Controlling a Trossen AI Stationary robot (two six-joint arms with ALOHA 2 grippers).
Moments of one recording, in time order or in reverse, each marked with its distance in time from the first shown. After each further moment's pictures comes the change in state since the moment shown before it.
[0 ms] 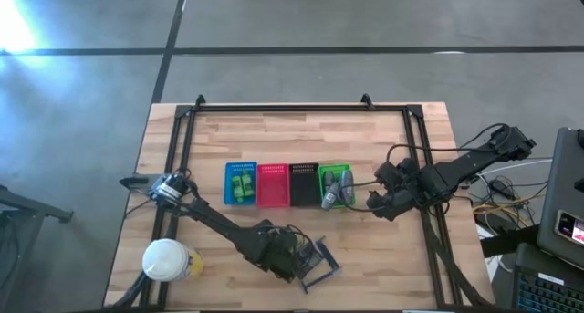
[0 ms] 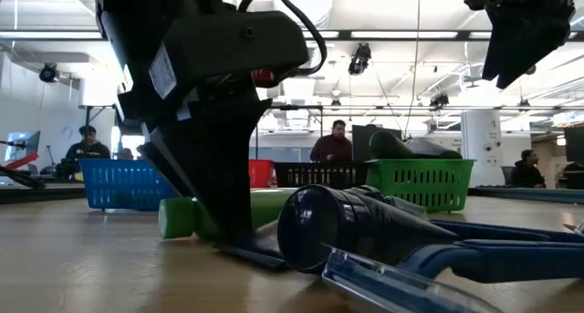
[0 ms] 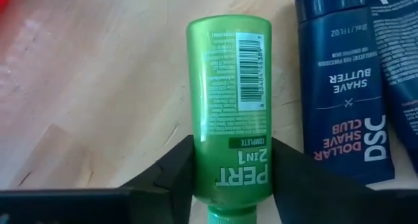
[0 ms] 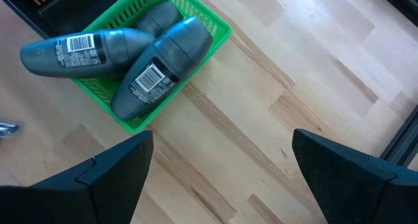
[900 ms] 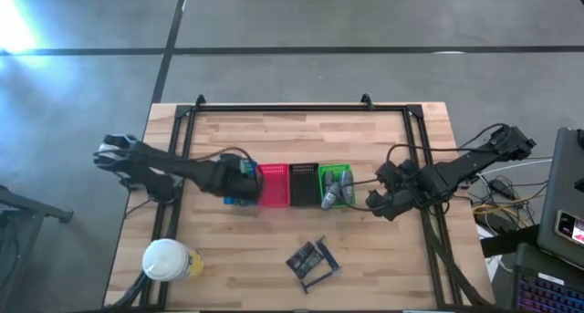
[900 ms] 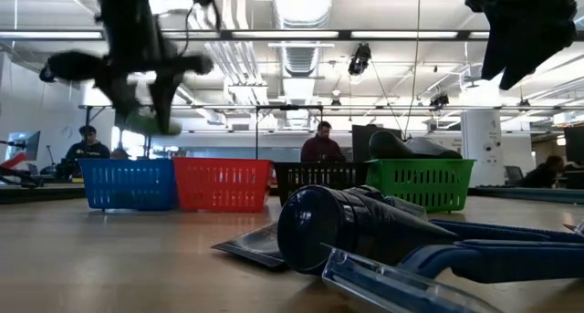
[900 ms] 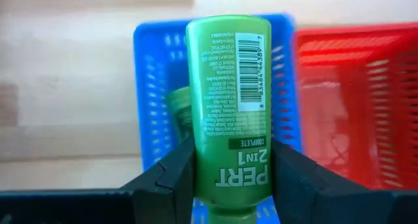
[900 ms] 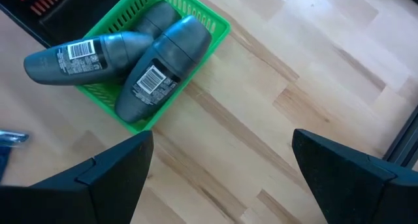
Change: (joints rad) left arm 0.357 -0.662 -0.479 -0.342 -0.069 -0.594; right arm 0.000 -0.001 -0.002 0.004 -0.014 0.075
